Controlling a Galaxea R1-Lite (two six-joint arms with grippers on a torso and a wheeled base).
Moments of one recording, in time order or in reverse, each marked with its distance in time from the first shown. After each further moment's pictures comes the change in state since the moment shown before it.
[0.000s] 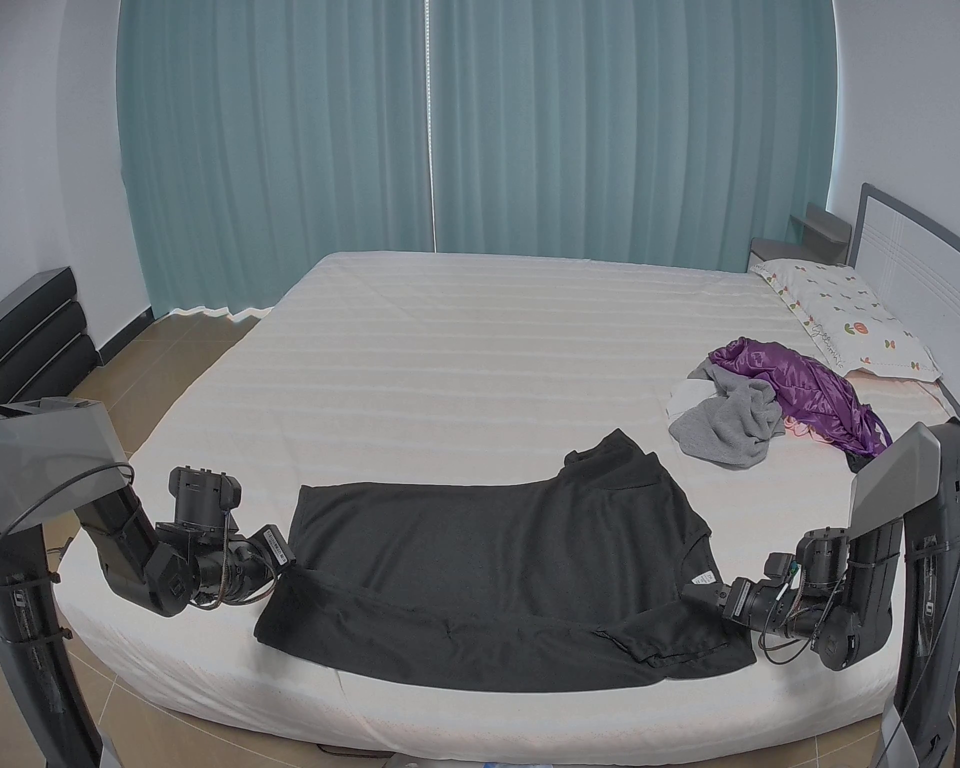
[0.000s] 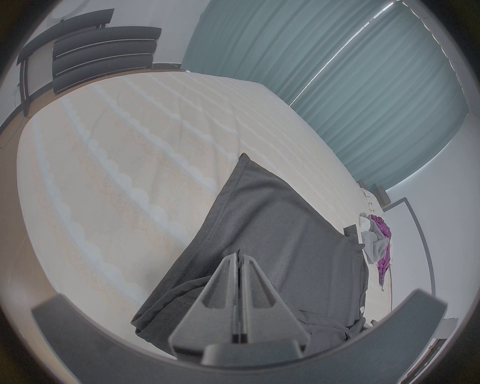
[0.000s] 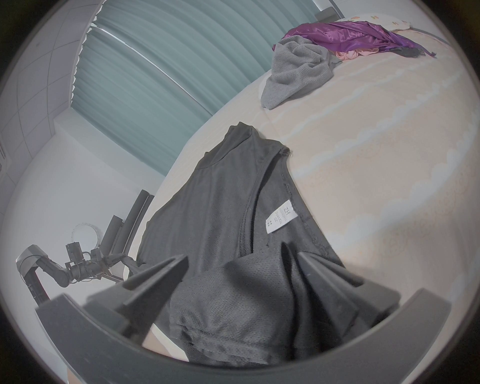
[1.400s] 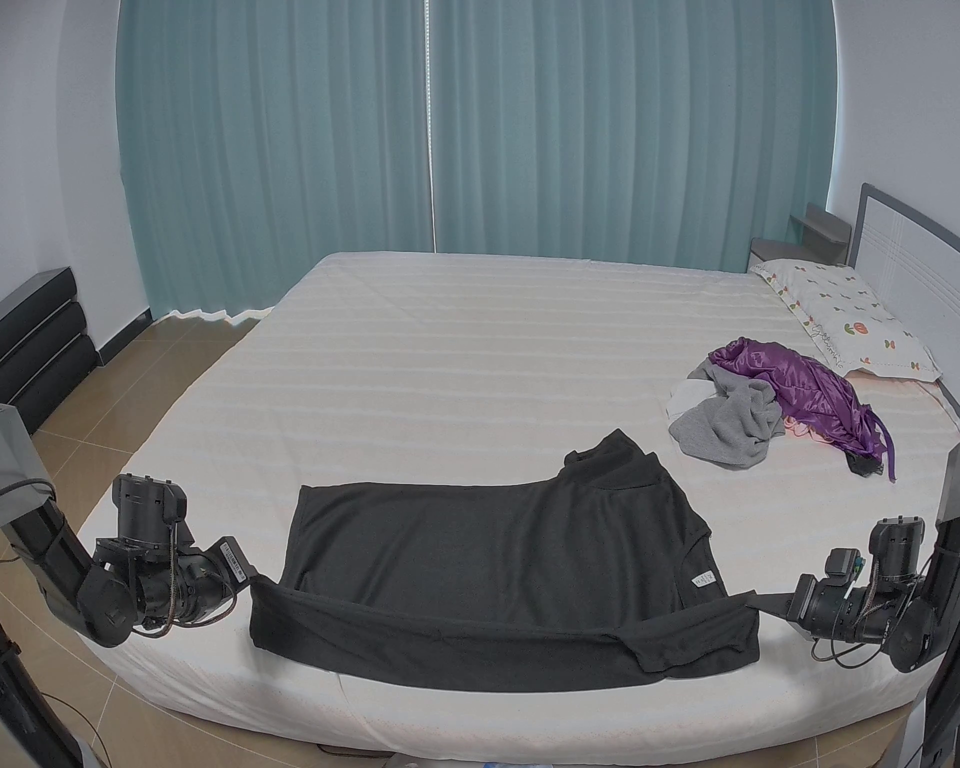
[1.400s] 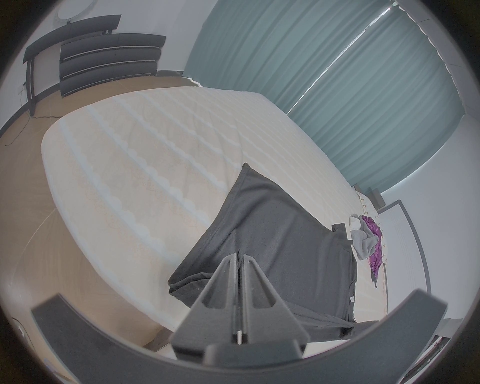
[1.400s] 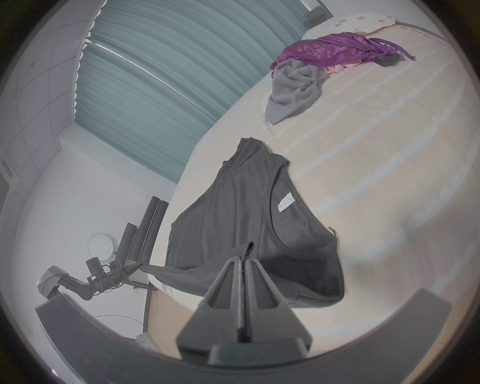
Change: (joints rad) left arm 0.030 -0.266 0.233 0.006 0.000 0.010; right arm -0.117 -0.393 0.264 0.161 0.134 0.005
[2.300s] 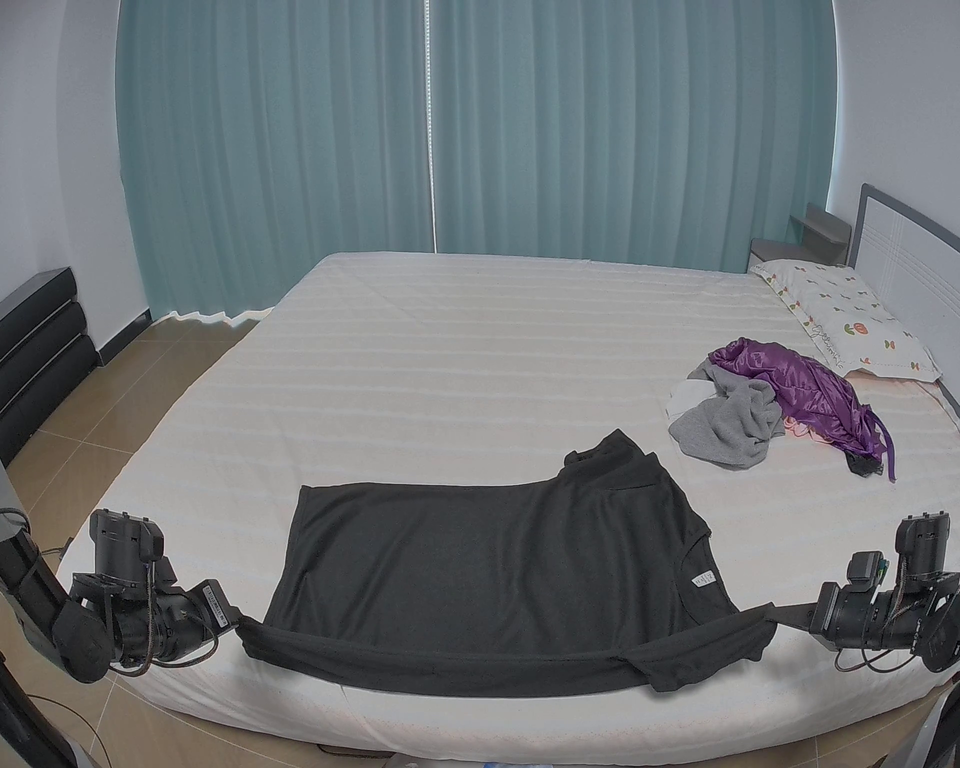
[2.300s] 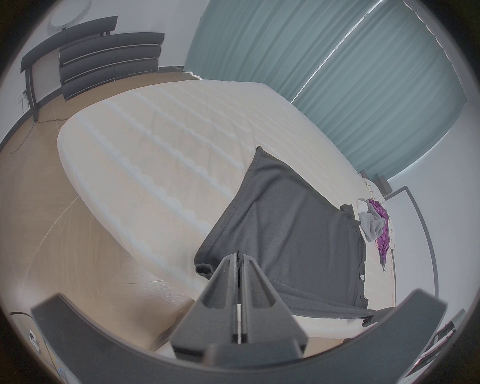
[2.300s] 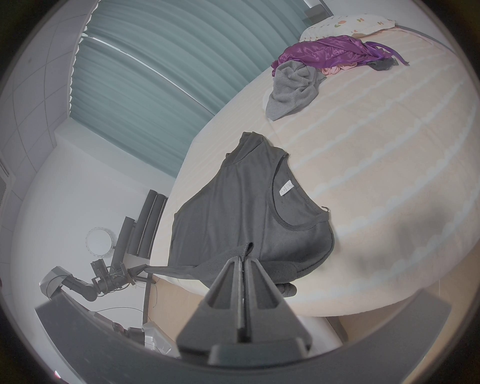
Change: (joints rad) left arm 0.024 -0.091 0.172 -0.003 -0.013 0.067; right arm -0.006 -0.318 0.000 0.390 -0.003 -0.052
